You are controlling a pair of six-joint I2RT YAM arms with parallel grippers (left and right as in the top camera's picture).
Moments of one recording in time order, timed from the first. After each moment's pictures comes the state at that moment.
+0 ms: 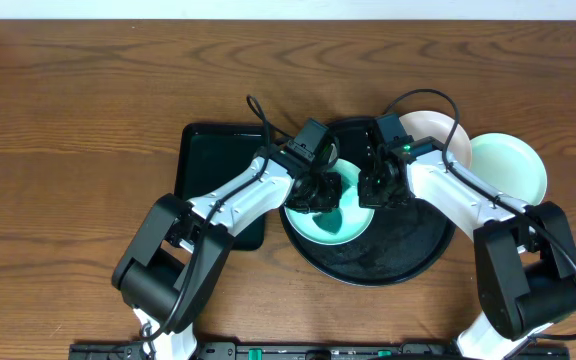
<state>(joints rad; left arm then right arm) -0.62 1.90 1.19 -0.53 0.41 -0.56 0.39 1.82 1.10 -0.73 -0.09 0.43</state>
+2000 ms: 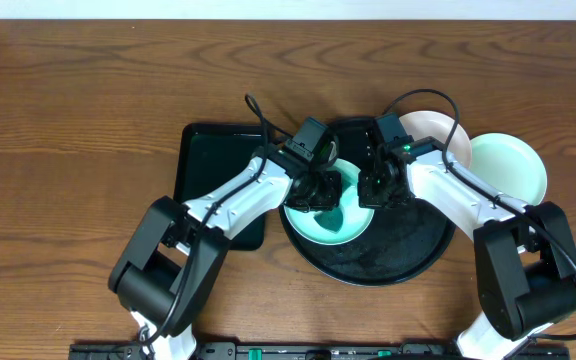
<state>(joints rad) -0.61 1.88 1.19 -0.53 0.41 -0.56 0.39 1.82 1.10 -0.73 -0.09 0.43</state>
